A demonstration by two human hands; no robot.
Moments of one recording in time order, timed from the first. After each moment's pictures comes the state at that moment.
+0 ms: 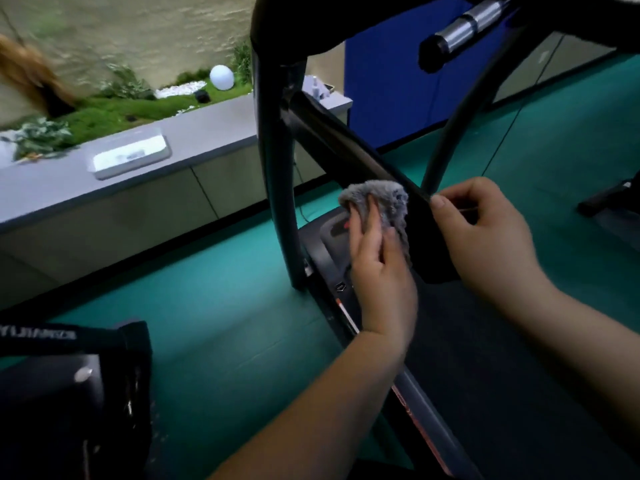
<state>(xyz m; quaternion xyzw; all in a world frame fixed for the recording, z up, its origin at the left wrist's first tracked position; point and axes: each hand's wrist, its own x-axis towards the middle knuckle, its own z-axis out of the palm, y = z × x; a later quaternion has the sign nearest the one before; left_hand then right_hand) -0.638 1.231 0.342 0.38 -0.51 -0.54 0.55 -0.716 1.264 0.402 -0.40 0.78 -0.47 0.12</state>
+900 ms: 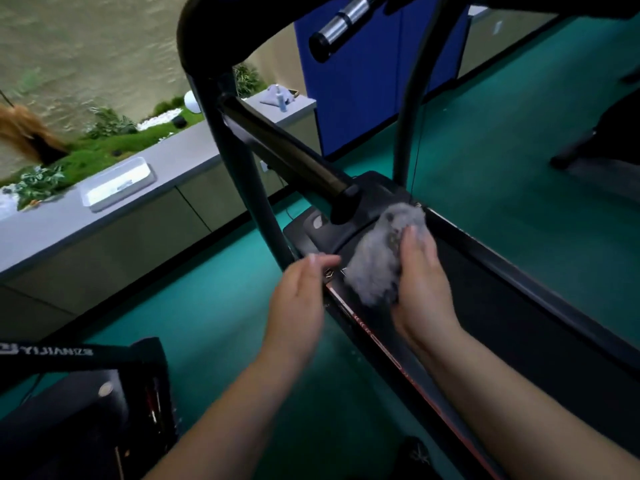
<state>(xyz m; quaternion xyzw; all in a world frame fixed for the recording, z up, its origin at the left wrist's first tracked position) -0.563 1.332 0.357 0.45 -0.69 -0.47 0.32 -0.686 1.389 0.349 -0.16 0.57 -0.72 0.36</state>
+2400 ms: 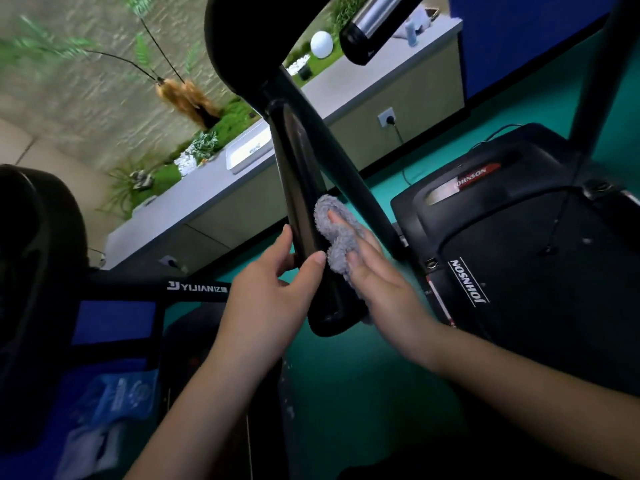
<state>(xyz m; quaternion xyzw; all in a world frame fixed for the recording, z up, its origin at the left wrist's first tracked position) -0.663 1.243 0.433 0.70 -0.66 -0.20 0.17 -0.778 1.246 0.338 -0.44 0.29 -0.60 0.60</state>
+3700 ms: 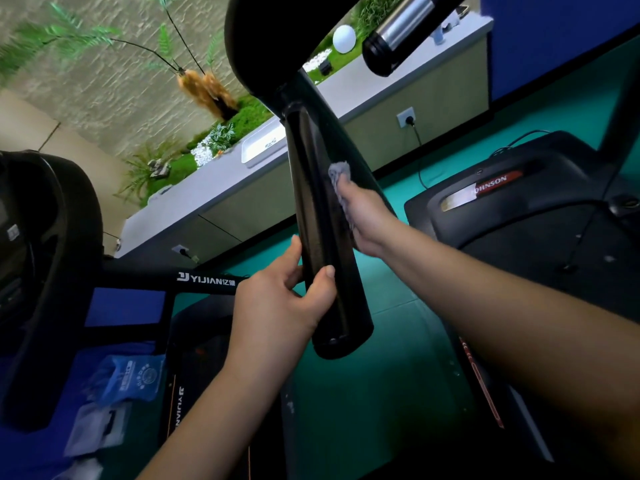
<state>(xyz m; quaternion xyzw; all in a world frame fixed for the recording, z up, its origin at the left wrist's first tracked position) -0.668 1.237 0.424 0.69 -0.67 -0.16 0.23 -0.767 1.098 0.331 -0.20 0.32 -0.54 0.75</state>
